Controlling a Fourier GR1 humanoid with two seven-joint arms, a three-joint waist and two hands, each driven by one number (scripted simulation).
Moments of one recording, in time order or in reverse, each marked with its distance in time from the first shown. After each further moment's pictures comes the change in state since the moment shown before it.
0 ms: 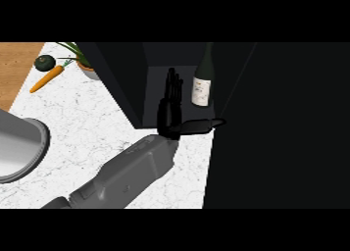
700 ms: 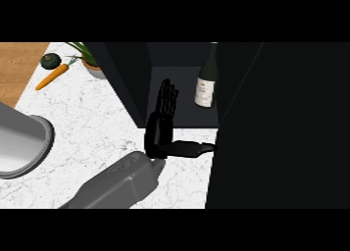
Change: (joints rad) left arm 0.201 0.122 0.022 -0.328 -0.233 0.025 0.063; right arm -0.002 -0.007 -0.021 -0.001 0.010 -0.011 0.003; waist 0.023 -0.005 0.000
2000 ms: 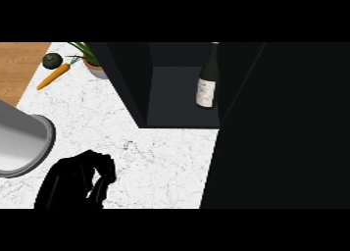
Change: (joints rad) left arm 0.519 0.626 0.087 -0.817 -0.174 -0.194 0.132; right arm 0.124 -0.082 0.169 -0.047 -0.097 0.225 0.010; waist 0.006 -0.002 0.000
